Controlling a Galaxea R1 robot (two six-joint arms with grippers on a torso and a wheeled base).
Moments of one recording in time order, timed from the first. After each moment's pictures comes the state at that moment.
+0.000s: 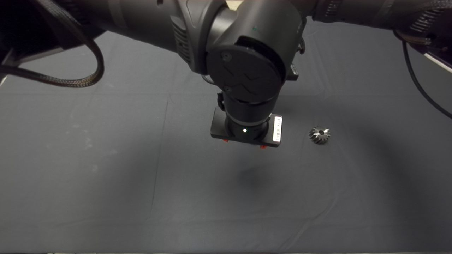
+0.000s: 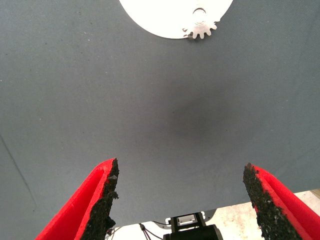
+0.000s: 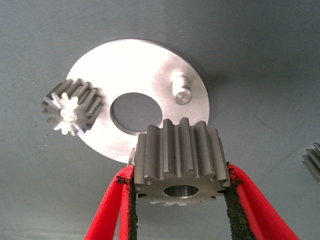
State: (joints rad) left arm -0.68 2.94 -0.91 0.18 1.53 -1.85; right arm 0.54 2.88 -1.74 0.09 -1.53 1.18
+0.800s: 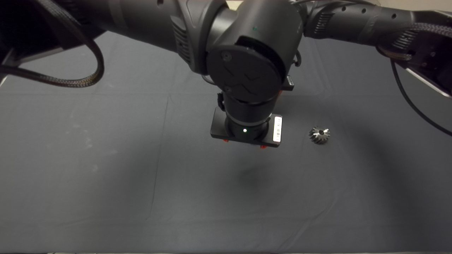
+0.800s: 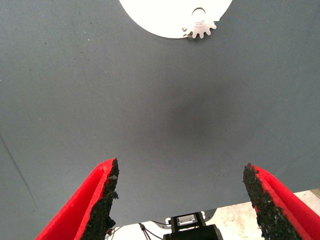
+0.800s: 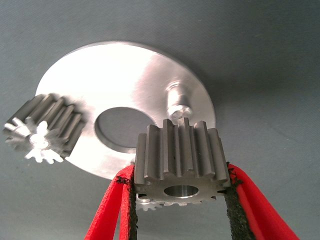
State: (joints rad) left arm -0.68 2.94 -0.91 0.18 1.53 -1.85; right arm 0.47 2.92 -1.85 0.08 -1.53 1.15
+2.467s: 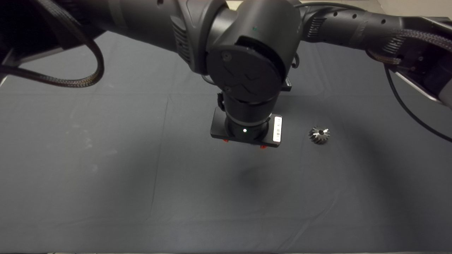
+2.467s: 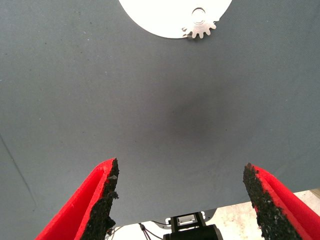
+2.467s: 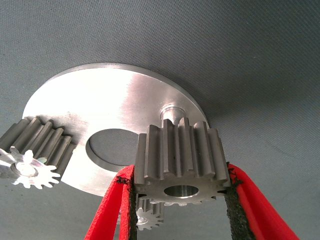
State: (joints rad) left arm -0.68 2.94 -0.91 0.18 1.53 -1.85; right arm 0.45 2.95 -1.93 0.05 -1.53 1.10
